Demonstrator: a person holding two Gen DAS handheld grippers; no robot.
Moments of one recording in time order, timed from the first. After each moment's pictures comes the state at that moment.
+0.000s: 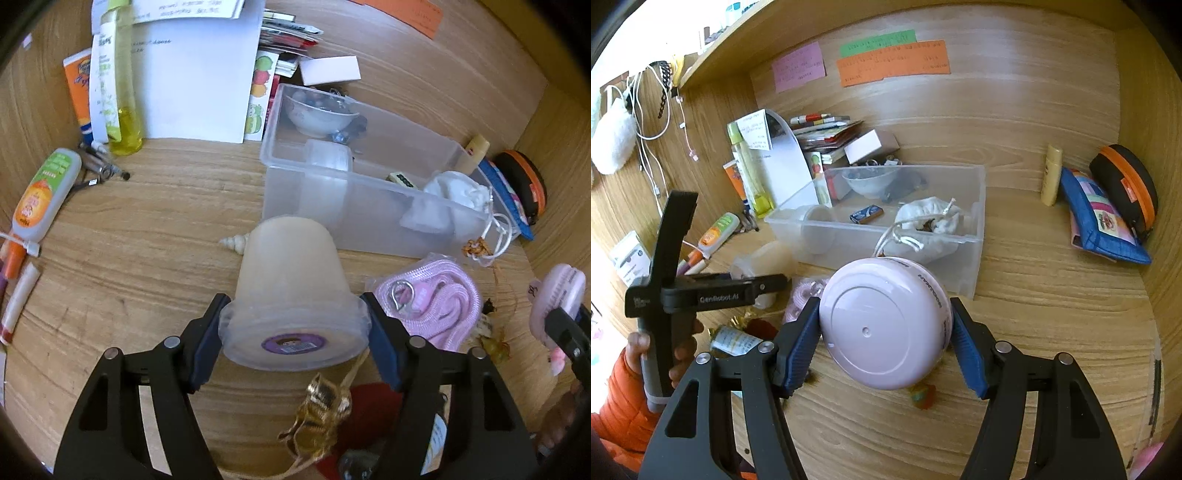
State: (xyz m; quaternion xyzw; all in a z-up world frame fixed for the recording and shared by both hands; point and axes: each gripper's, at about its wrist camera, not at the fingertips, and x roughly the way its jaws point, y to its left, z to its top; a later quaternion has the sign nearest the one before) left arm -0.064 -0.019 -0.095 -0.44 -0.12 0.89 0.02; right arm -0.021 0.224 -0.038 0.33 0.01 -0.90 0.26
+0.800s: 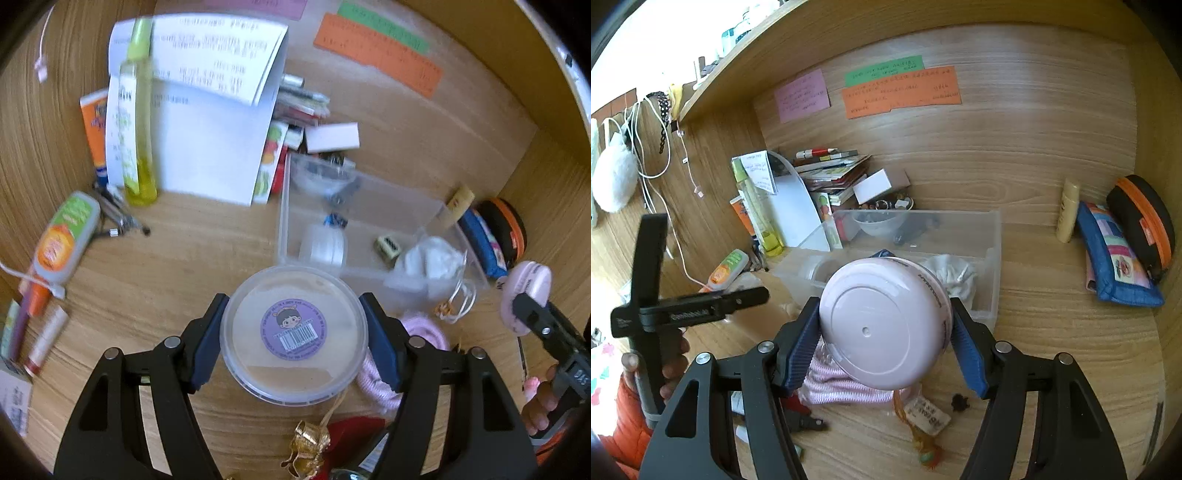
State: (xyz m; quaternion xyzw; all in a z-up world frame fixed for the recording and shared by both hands) left arm -0.068 -0.043 -0.039 -0.38 -0.14 0.91 0.03; right arm -0.055 0.211 -0.009 0.30 -0.01 -0.91 0.28
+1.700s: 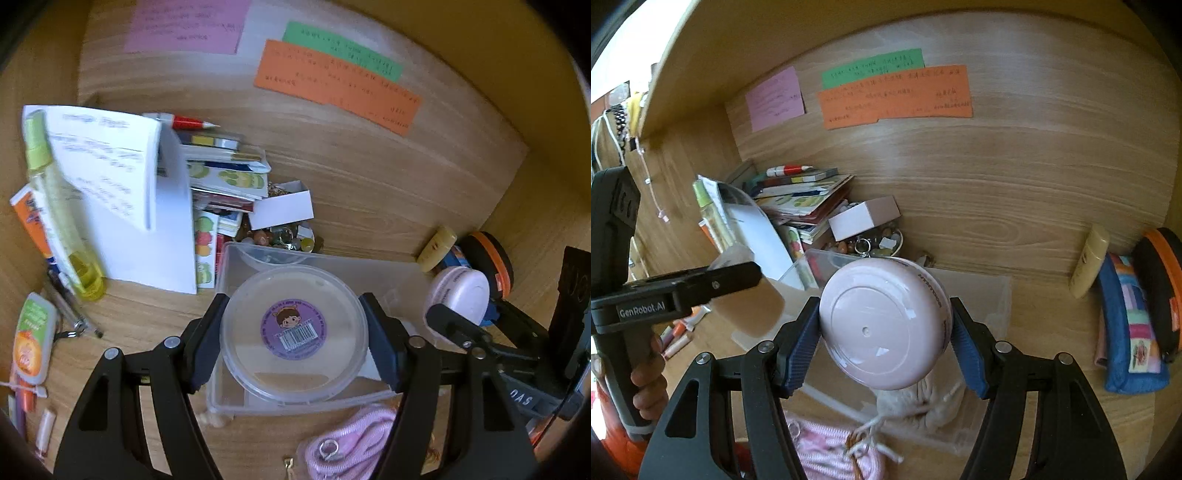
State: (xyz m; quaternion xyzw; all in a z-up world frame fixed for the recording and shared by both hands) left arm -0.161 -0.013 0.007 -0.36 -0.12 0.92 0.07; right arm -0.151 0.179 0.008 0.32 0.01 -0.91 0.28
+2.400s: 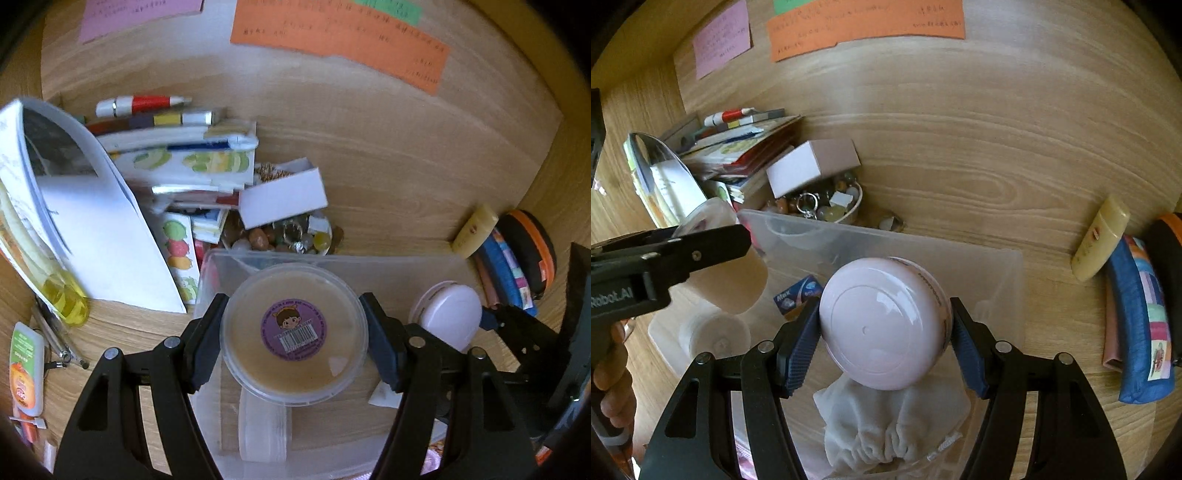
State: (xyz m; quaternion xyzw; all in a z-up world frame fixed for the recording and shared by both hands) left arm -0.218 0.007 -0.032 -0.40 -0.07 0.91 0.04; right arm -0.201 0.161 -0.048 0.38 0.06 -0.90 0.22
